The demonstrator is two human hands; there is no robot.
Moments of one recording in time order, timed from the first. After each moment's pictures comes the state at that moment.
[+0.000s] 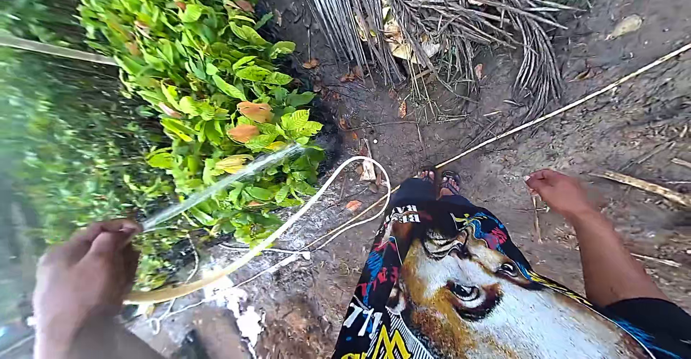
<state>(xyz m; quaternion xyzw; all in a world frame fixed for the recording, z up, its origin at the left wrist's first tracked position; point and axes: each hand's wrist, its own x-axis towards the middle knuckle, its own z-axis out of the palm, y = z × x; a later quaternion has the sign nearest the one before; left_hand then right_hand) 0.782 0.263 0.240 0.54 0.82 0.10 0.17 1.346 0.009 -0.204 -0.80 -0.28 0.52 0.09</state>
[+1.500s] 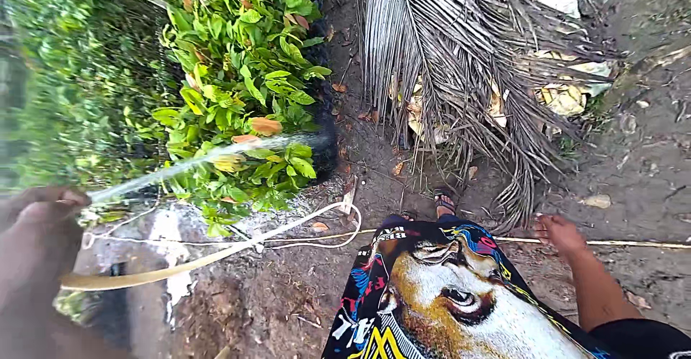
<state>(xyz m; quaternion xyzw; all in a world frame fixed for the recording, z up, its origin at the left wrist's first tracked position) 0.951 0.384 0.271 0.47 0.83 0.26 0.14 1.602 0.293 -0.249 -0.80 -0.17 0.56 0.15</state>
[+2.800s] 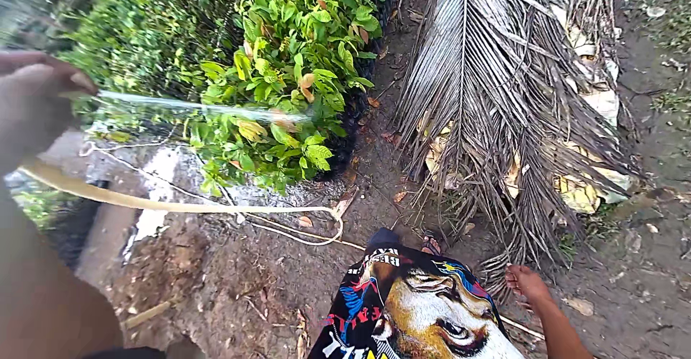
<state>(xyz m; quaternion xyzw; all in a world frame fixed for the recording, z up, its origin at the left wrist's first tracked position) 0.867 0.407 0.306 0.46 0.82 0.35 0.05 1.588 0.379 -0.258 -0.76 -0.29 0.58 0.03</state>
